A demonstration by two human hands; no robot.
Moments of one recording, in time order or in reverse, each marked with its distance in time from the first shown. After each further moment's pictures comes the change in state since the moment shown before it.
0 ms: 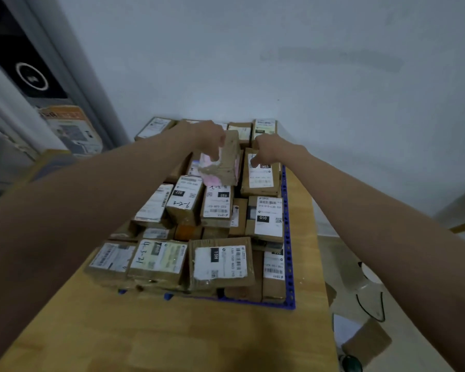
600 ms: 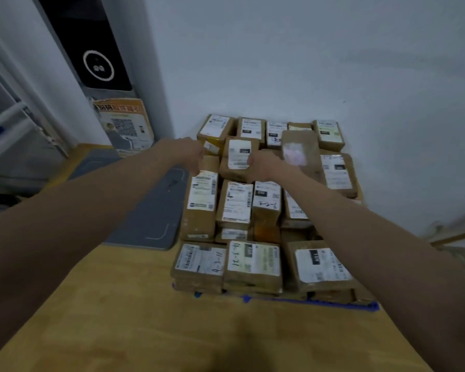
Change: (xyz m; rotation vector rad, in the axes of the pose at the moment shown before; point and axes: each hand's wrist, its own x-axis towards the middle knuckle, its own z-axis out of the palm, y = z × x) left_hand -0.074 -0.277 0.100 0.009 -0.099 -0.061; right_hand 0.051 -0.247 0.092 -0.056 -0.071 0.006
